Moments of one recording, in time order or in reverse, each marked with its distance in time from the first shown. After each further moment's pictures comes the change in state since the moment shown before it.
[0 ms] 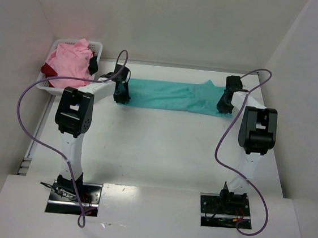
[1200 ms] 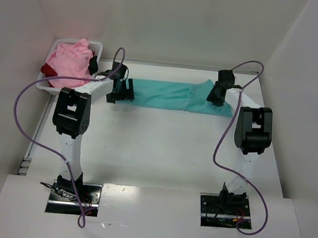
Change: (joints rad) left arm 0.012 -0.034 0.016 -0.068 -0.017 -0.007; right arm 0.086 -0.001 0.064 0.061 -0.068 0.029
